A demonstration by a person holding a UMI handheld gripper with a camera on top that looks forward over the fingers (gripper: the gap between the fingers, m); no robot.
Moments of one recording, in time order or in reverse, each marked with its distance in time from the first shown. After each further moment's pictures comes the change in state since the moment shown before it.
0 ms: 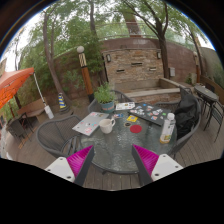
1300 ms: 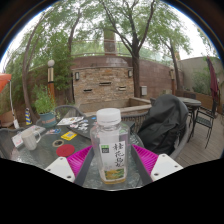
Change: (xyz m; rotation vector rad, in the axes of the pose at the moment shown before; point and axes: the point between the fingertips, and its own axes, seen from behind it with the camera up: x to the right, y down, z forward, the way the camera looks) arm 0.339 -0.007 0.240 0.275 0.314 0.006
